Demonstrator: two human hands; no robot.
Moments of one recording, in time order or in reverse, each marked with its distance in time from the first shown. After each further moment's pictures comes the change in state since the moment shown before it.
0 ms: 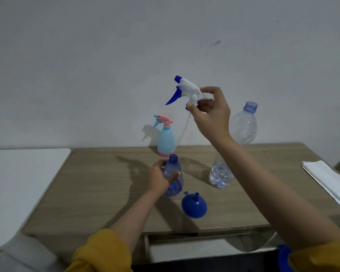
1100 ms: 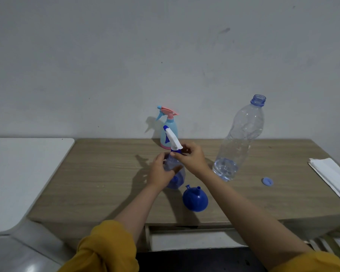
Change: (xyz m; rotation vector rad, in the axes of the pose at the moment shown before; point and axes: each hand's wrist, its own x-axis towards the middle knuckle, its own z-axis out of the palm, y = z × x) left_hand -0.001 -0.004 0.005 -0.029 0.045 0.024; right_hand -0.091 0.111 0.037 -0.018 -0.432 0.388
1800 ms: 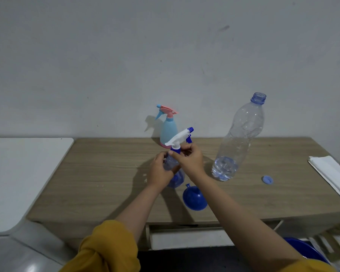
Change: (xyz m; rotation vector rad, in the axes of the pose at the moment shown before) left_hand 0.005 -0.014 0.006 -0.028 0.046 0.012; right_hand -0.012 0.004 0.014 0.227 0.175 0.090
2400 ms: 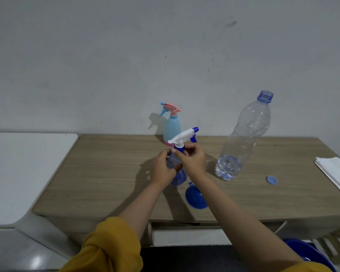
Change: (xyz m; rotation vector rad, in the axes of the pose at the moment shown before) left_hand 0.000 -0.002 0.001 0.010 0.015 0.026; right_hand -0.003 0.009 0.007 0.038 0.086 -0.036
